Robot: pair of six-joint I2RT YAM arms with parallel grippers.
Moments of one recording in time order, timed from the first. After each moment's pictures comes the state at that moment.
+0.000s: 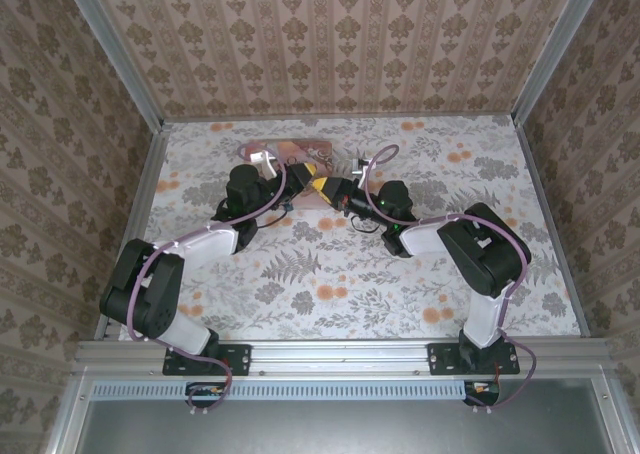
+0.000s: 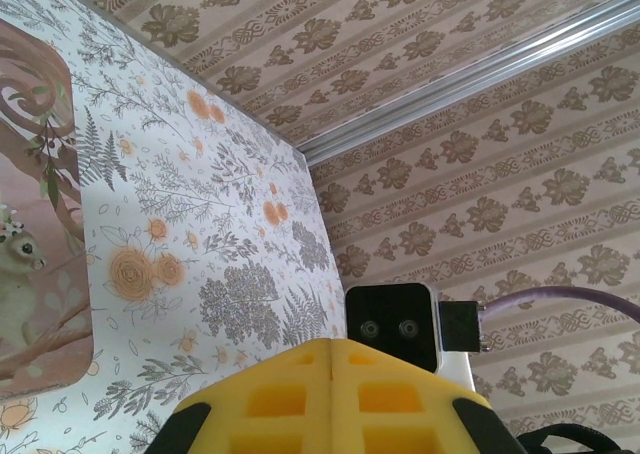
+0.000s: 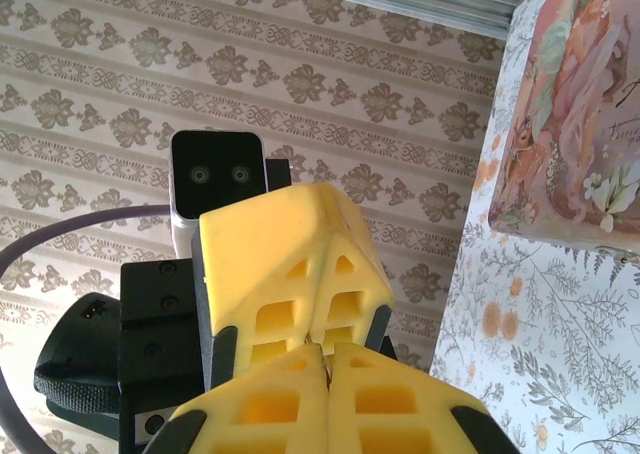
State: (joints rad) left arm -0.49 1.51 0.75 0.66 0.44 -1.06; right arm 0.54 1.85 0.80 1.19 -0.50 1.38
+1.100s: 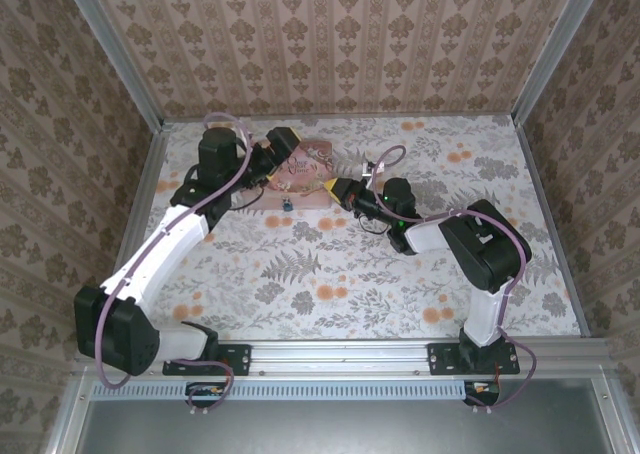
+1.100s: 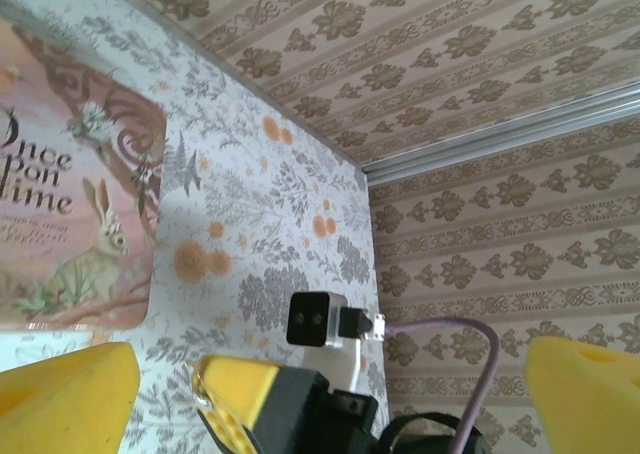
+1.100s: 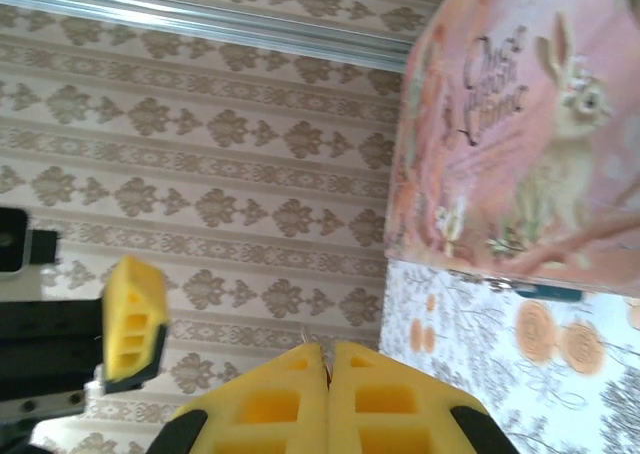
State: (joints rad) left arm -0.42 1.29 1.11 -0.17 0.37 -1.01; right arm 0.48 1.87 0.79 1.05 -0.47 1.35
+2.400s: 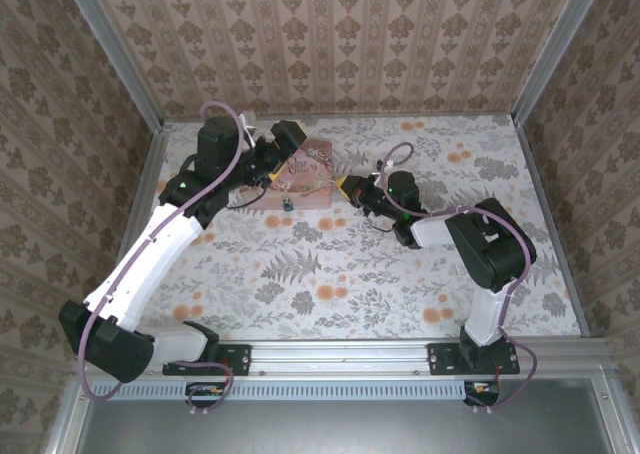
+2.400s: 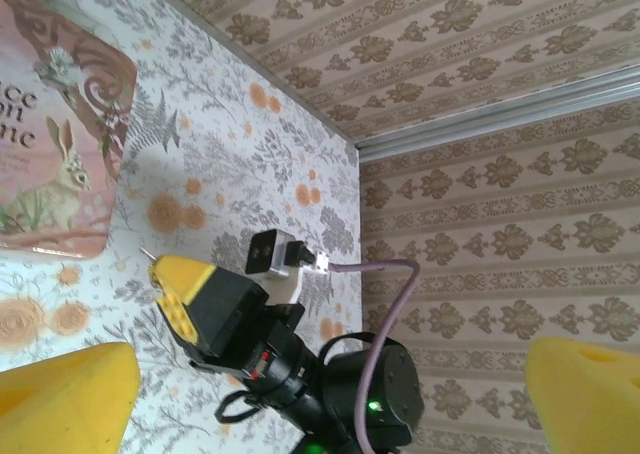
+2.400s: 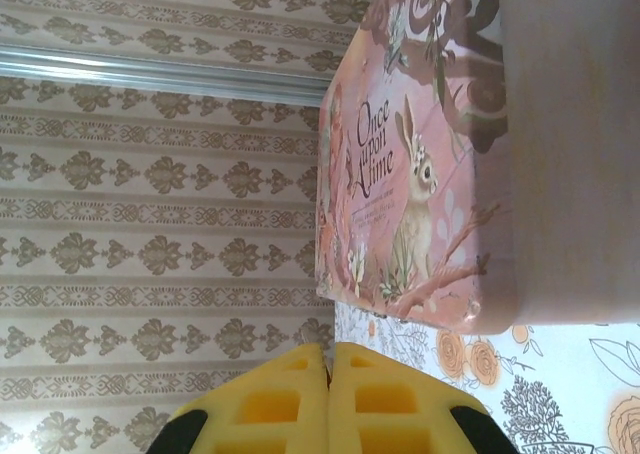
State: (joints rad) left arm -0.52 1.26 1.30 -0.43 0.28 -1.06; right arm 0.42 1.86 0.82 0.89 -0.45 1.33
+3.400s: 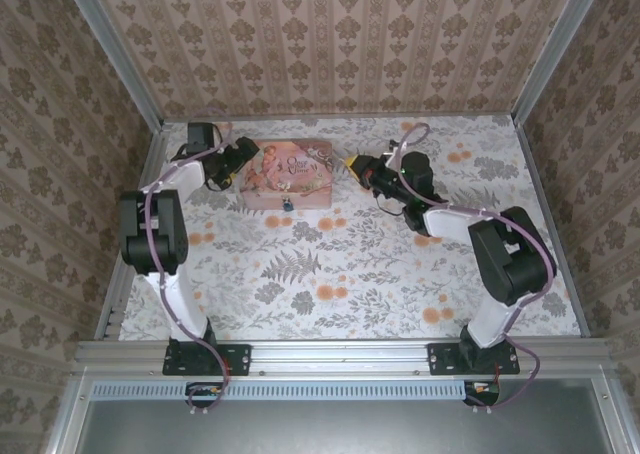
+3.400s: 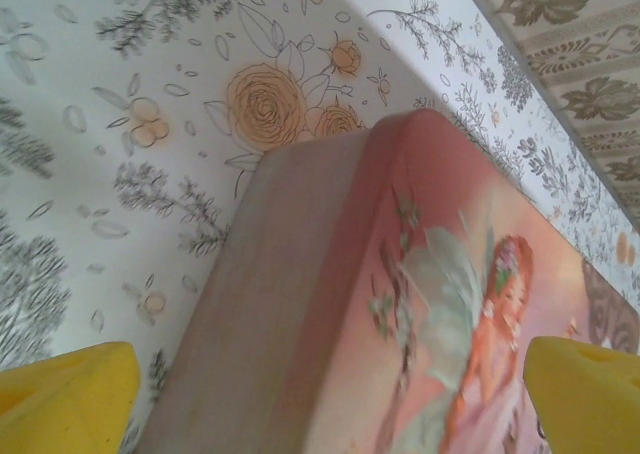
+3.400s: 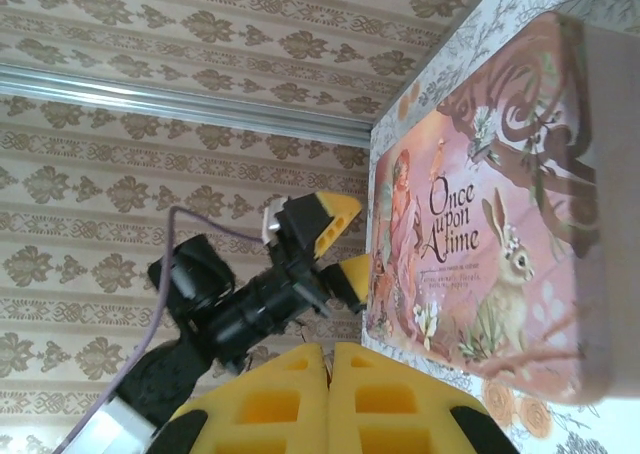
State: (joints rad) left arm -0.05 1.96 1.38 -0.26 0.39 -0.69; right arm 0.34 1.71 0.87 0.73 -0.47 1.29
